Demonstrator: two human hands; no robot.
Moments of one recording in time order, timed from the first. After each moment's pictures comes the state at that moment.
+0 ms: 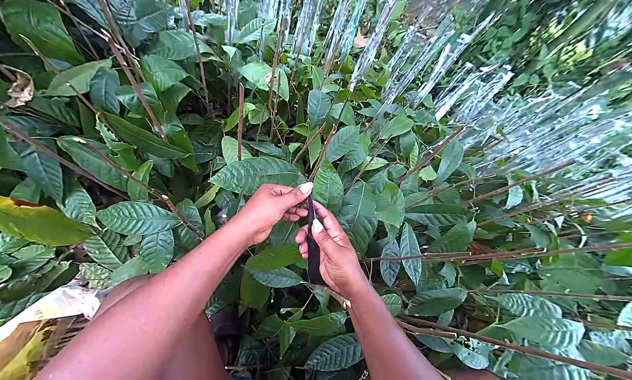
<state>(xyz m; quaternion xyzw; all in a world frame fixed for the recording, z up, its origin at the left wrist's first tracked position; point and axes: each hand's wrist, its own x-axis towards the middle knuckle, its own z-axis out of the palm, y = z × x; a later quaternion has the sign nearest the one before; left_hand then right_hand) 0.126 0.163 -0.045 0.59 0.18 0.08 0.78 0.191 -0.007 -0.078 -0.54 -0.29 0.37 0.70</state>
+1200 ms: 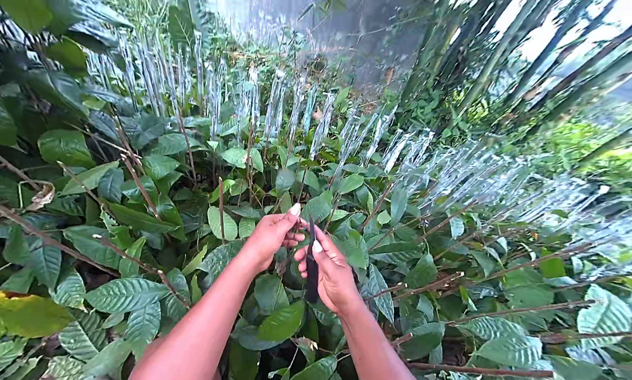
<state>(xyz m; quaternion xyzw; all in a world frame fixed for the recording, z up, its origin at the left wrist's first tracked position) 0.176 0.157 0.006 0.64 0.11 0.13 0.75 0.226 -0.008 -0.025 -0.52 -0.31 0.27 0.75</state>
